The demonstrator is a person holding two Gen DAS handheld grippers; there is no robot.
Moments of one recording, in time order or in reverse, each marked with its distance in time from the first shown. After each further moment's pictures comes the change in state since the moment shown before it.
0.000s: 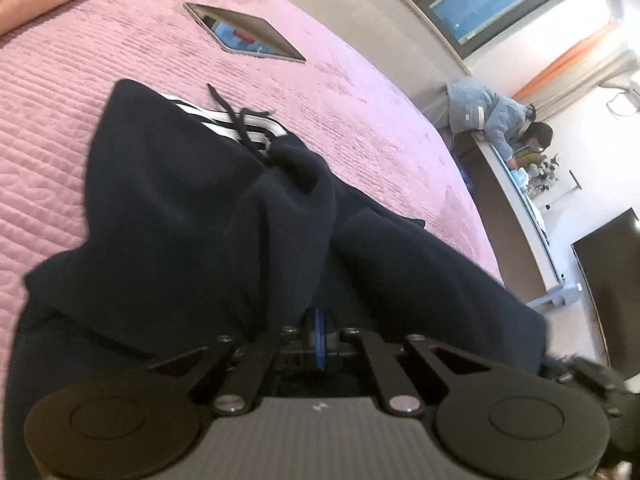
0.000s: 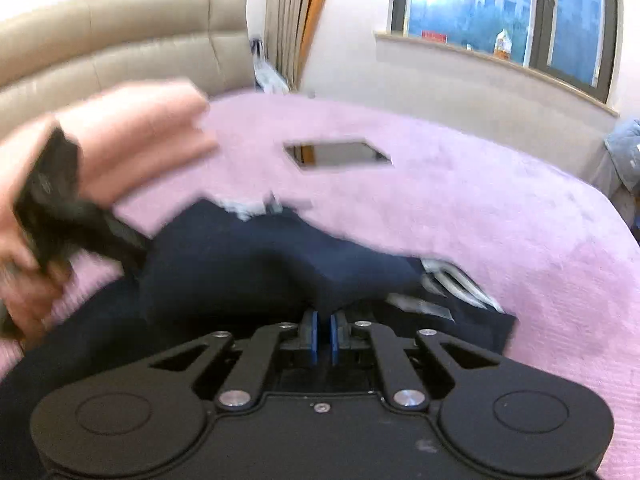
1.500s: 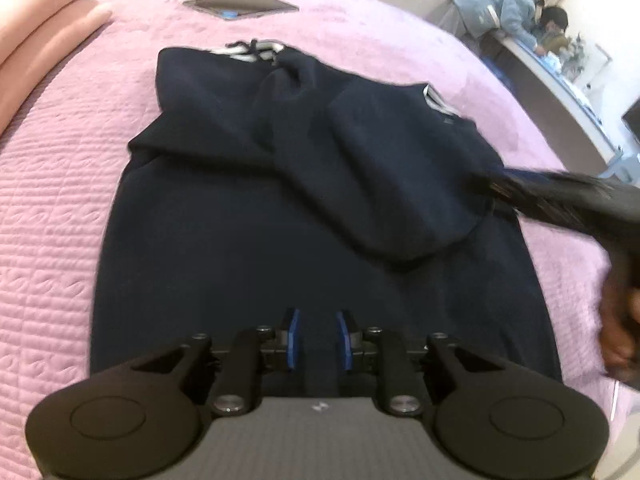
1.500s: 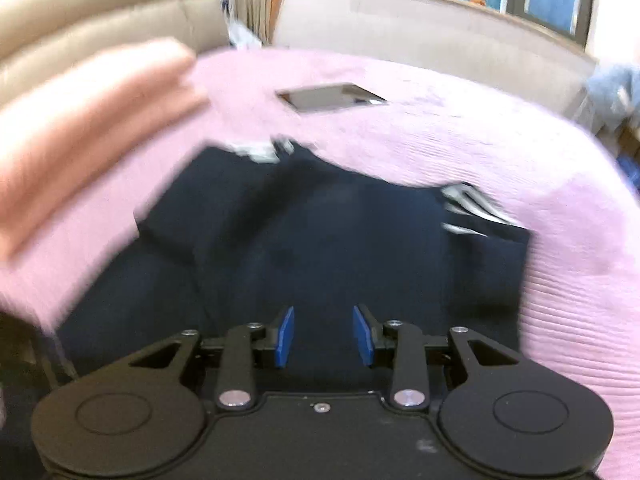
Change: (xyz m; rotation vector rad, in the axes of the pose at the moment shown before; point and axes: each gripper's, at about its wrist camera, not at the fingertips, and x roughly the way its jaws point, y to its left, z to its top) left arm -0.065 -0.078 -0.114 0.249 0.125 0.291; right arm 0.025 0.084 0.033 0.197 0.032 0.053
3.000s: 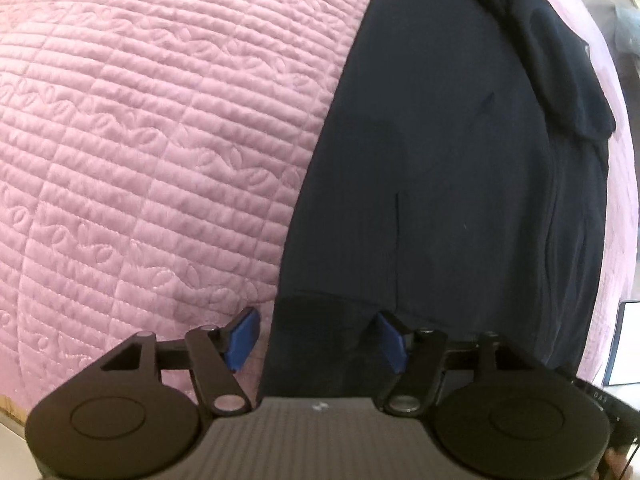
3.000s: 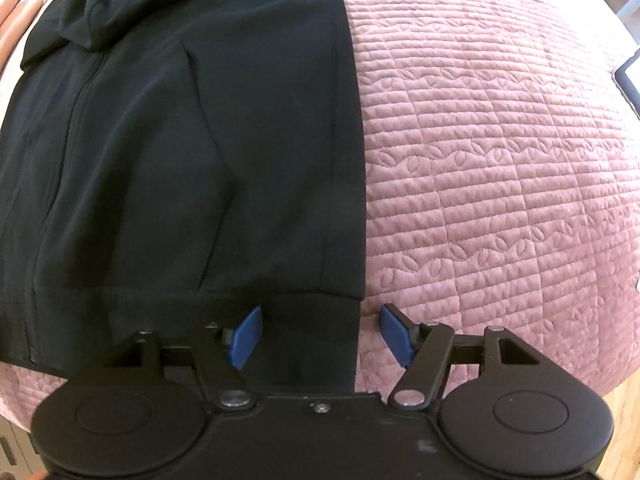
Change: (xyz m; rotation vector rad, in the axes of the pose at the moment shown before) left arm -0.101 0.125 -0.170 -0.447 0.402 0.062; right arm -0.156 -0.051 -0.228 0.438 0.583 -0.283
